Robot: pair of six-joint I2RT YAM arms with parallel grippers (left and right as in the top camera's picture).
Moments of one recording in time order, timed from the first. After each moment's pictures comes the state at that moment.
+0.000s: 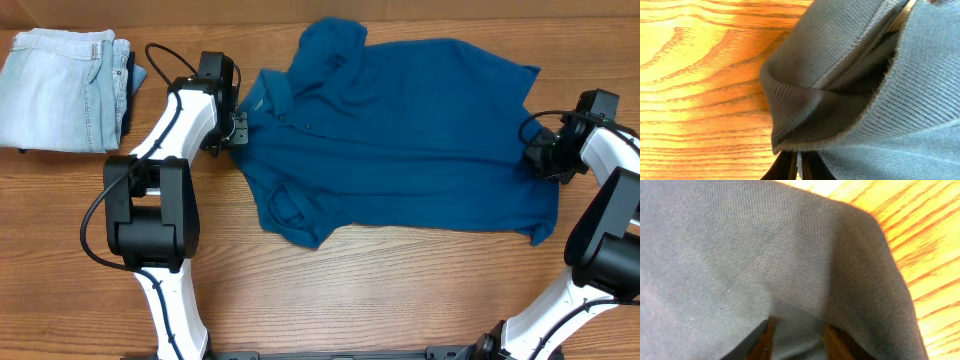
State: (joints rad) left arm -0.08 2.18 1.64 -0.85 -0.05 -0.14; right arm -0.43 2.03 1.35 -0.63 -0.12 0.26
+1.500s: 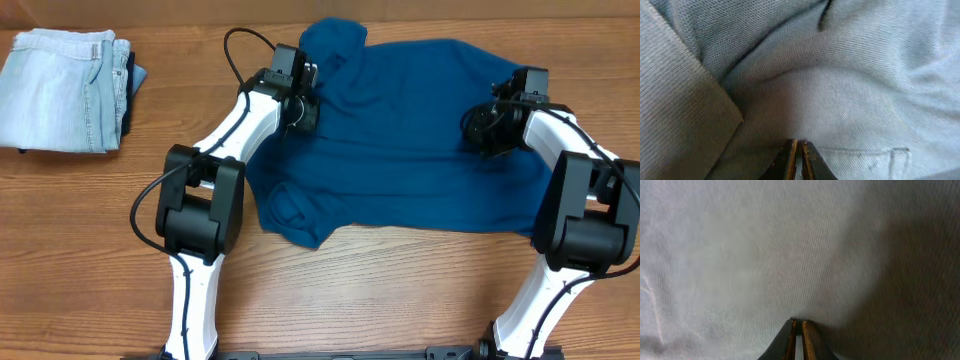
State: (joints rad) left arm -0.32 2.31 1.76 -0.56 0.12 -0.13; right arm -0.18 2.12 1.41 -0.49 -0.30 0.28
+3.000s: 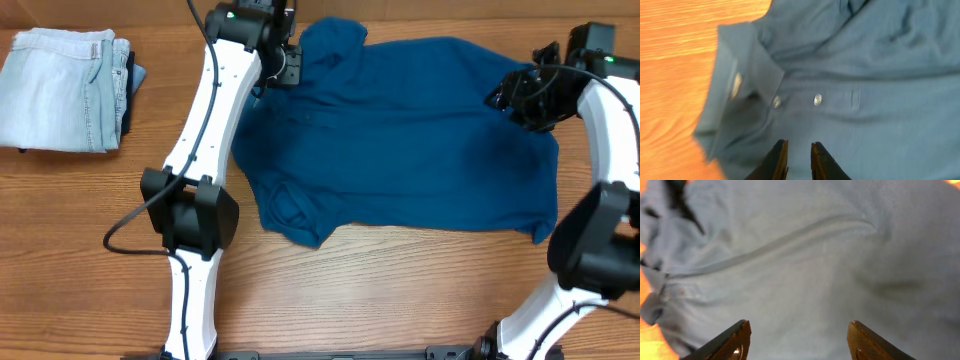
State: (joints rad) left arm -0.30 2.31 2.44 -1.32 0.01 -0.18; right arm -0.27 1.97 1.76 -1.06 -0.41 0.17
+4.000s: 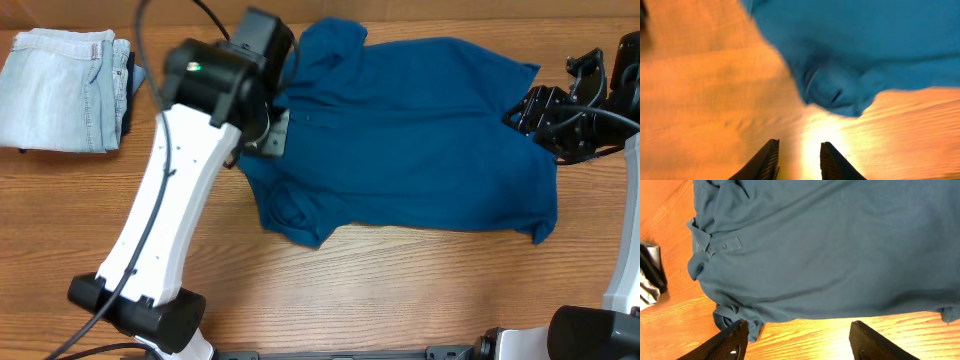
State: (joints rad) left arm -0.42 1.81 2.07 -1.68 -0.12 -0.30; right arm -0.27 1.59 1.77 -1.41 -0.41 0.17
